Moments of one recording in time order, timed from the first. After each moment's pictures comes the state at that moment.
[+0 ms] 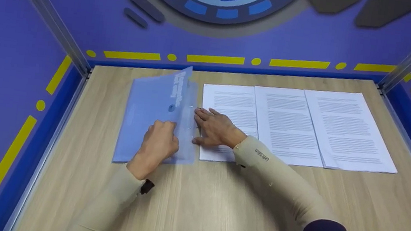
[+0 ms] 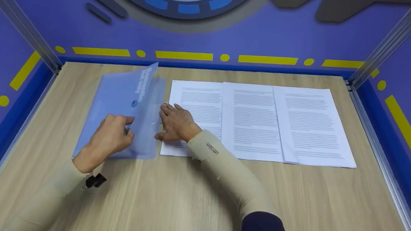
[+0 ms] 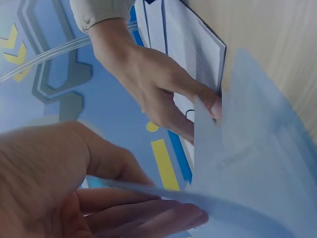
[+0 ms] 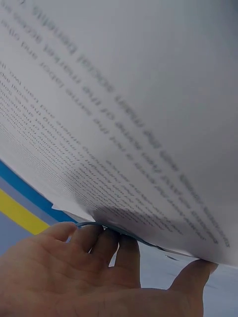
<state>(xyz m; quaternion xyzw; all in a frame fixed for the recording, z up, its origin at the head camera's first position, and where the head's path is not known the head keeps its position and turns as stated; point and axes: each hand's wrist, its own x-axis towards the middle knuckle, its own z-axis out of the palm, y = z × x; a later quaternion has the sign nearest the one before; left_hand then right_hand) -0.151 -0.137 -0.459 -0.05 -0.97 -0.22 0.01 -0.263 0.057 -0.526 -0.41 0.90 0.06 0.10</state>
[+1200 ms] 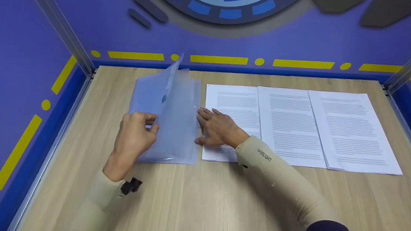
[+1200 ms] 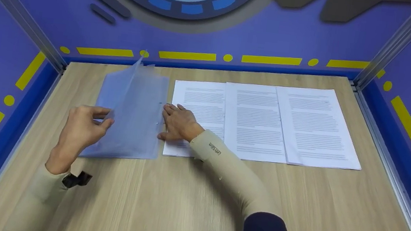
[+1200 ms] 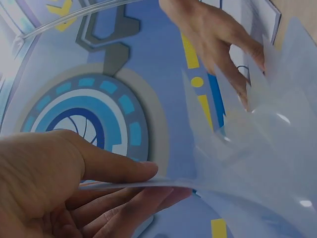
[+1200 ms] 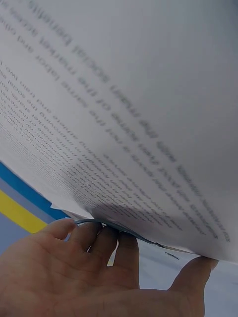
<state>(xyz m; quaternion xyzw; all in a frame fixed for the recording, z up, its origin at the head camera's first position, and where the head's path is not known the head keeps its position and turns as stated) -0.133 -0.184 -0.424 -0.01 -0.94 -0.33 0.10 -0.265 0.056 -0.526 -0.42 0.90 0.04 0.10</state>
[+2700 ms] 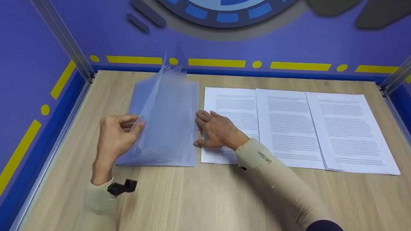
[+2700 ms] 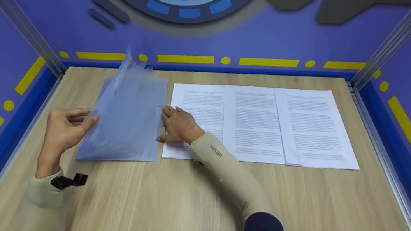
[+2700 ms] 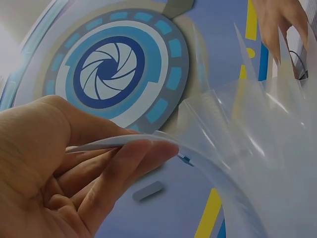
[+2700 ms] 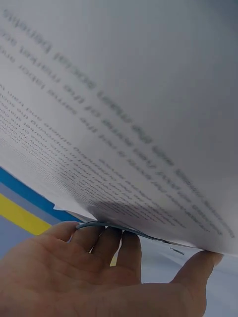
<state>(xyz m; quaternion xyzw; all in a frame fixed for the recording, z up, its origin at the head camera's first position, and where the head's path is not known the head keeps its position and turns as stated) -0.132 -0.230 -0.438 -0.02 -0.88 -0.44 0.19 -0.268 0.060 -0.528 -0.43 0.90 0.02 0.09</state>
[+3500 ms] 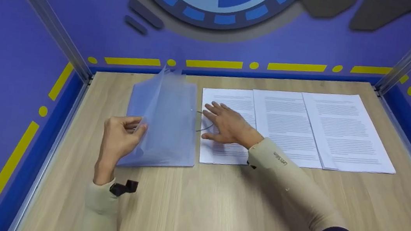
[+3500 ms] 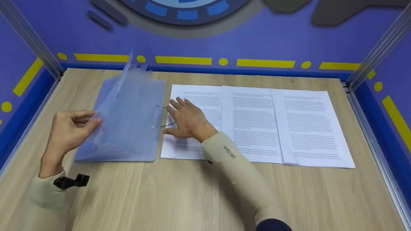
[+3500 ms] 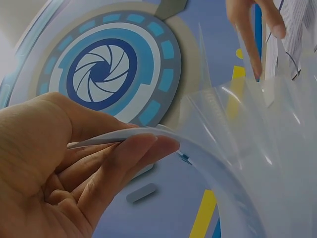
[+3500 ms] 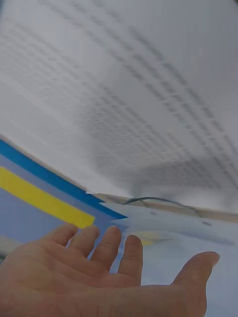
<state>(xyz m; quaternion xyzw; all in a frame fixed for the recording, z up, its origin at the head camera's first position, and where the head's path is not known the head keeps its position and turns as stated) -0.135 -0.225 -0.445 -0.04 -0.88 -0.44 0.18 -0.265 0.097 -0.499 -0.41 0.91 -0.04 0.05</state>
